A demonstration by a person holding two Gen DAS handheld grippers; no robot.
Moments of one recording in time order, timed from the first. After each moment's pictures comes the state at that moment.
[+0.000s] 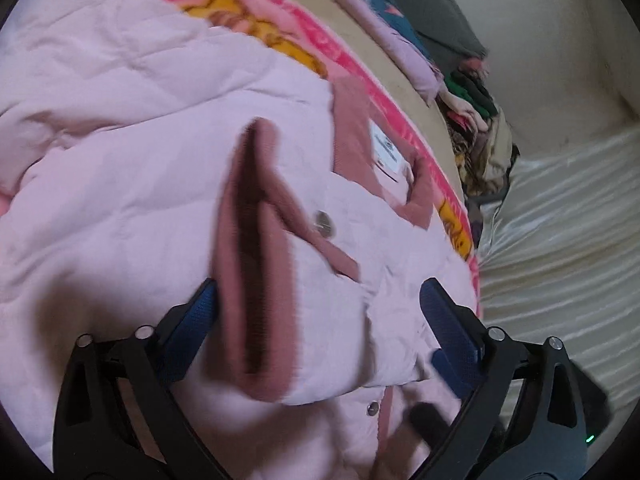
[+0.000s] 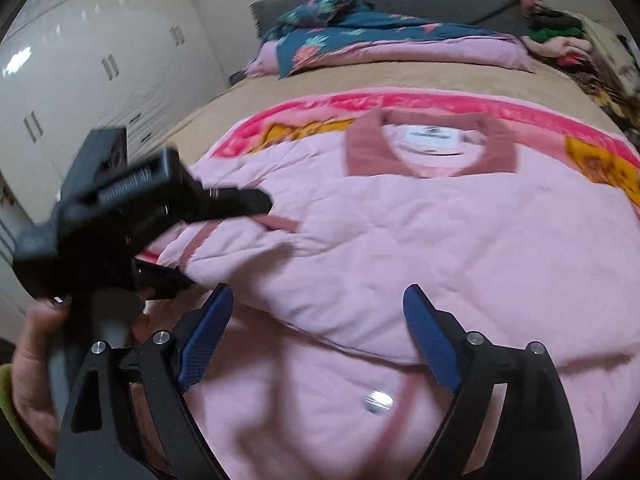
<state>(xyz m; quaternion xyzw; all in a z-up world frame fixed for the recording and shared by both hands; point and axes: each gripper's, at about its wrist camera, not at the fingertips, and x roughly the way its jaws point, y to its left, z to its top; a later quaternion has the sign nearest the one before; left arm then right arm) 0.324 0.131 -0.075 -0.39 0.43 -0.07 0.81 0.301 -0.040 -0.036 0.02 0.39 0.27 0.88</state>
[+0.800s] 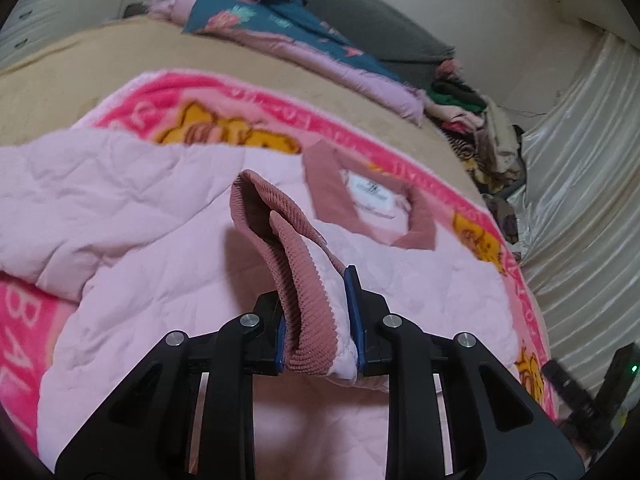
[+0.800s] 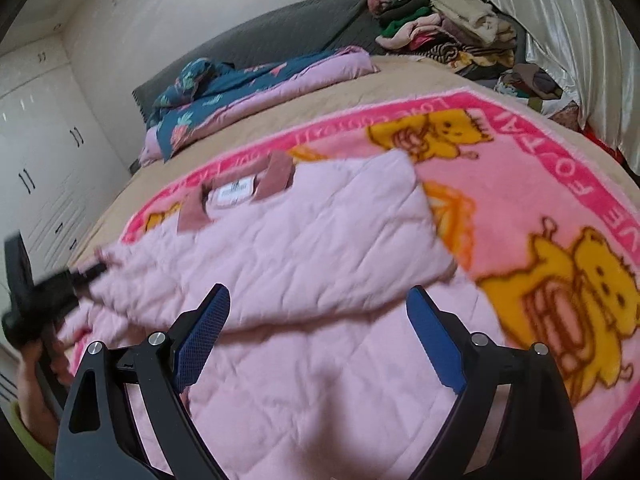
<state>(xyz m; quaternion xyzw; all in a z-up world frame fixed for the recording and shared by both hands) 0.314 0.116 -0.029 -0.24 0.36 -0.02 0.90 0.278 -0.217 -0.020 0.13 0.36 0.10 0.92</state>
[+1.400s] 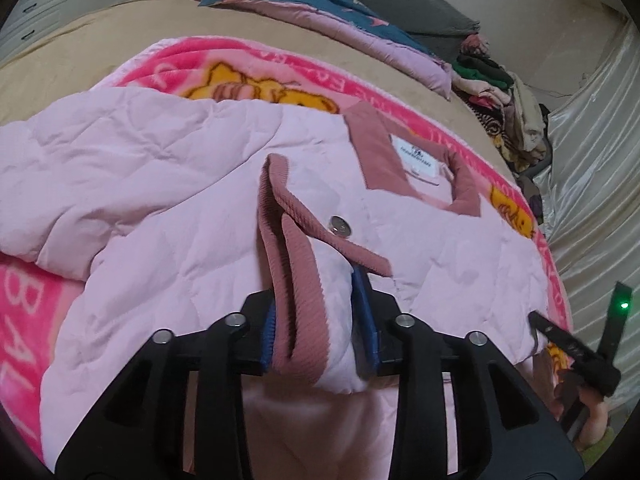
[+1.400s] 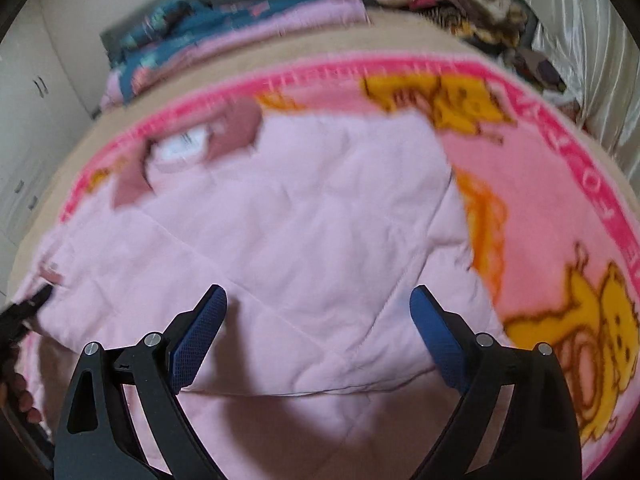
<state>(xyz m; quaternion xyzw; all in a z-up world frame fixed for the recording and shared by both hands) 0.318 0.126 -0.062 -0.22 0.42 0.01 0.88 0.369 -0.191 -0.084 0.07 0.48 0.05 0.87</state>
